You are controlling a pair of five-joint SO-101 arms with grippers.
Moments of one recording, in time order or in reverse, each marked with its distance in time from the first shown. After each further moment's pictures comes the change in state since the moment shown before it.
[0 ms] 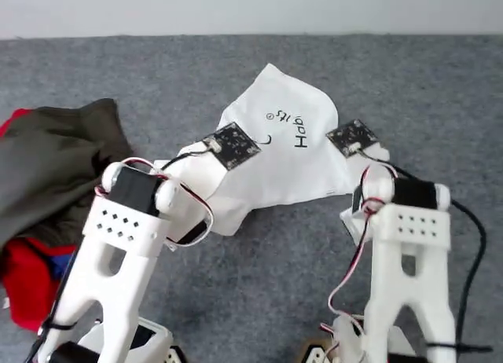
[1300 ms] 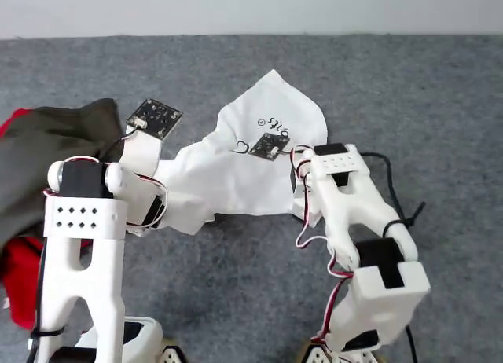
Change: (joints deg) left arm -17.4 0.0 0.0 0.1 5.8; right arm -16.4 43.3 -13.5 -17.0 10.6
